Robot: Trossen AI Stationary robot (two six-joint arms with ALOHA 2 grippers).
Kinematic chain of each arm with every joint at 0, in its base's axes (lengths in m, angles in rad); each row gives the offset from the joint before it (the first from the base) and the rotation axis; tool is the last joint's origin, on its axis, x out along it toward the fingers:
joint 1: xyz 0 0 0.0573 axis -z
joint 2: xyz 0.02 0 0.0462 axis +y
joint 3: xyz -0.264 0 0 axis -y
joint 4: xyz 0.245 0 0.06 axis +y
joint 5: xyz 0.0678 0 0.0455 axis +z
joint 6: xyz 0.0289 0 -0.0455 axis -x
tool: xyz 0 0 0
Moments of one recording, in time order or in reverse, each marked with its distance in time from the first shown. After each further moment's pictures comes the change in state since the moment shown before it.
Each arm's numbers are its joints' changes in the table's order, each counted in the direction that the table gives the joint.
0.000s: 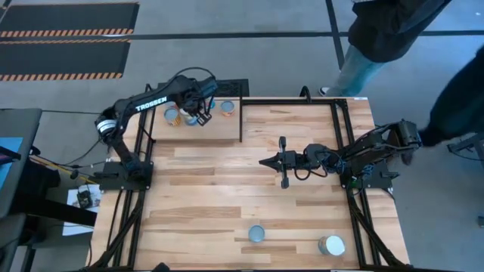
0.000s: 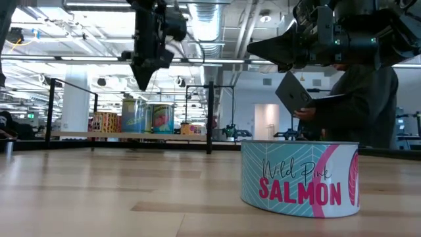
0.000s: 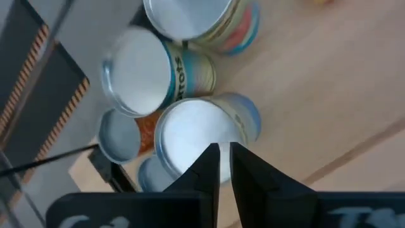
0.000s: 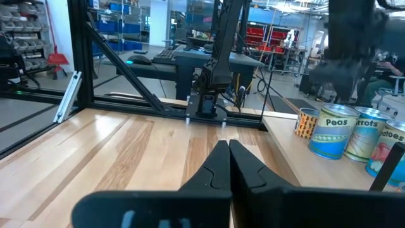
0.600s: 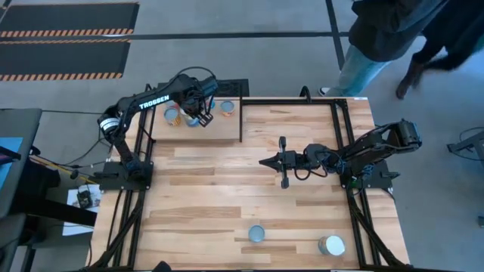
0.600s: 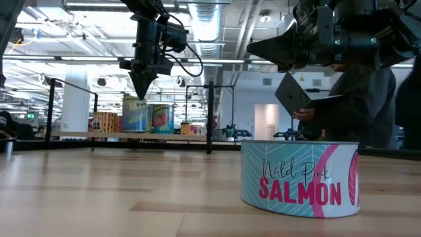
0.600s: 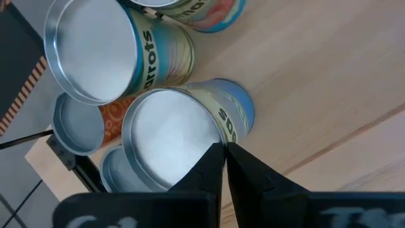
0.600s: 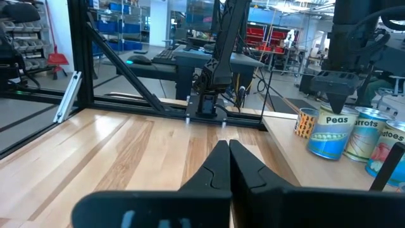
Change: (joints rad) left arm -0.042 0.045 0.000 0.017 -0.117 0.046; right arm 0.000 0.000 0.000 0.000 0.000 0.000
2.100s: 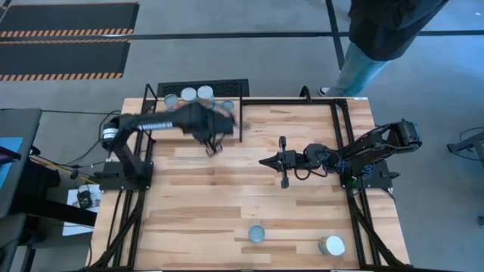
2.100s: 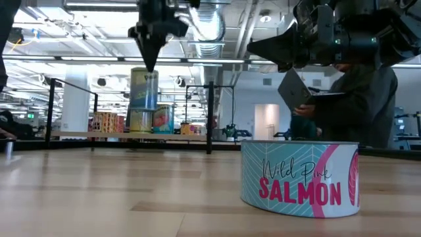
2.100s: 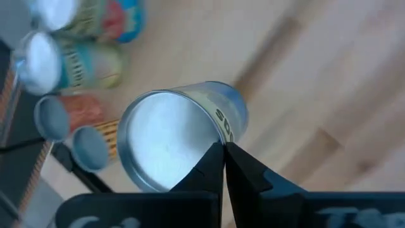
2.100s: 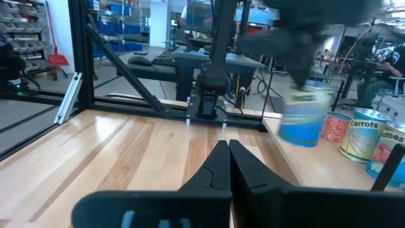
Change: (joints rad) left arm 0.425 0.007 0.181 0.226 0.060 0.188; right arm 0.000 0.000 0.000 -0.004 -0.002 -0.001
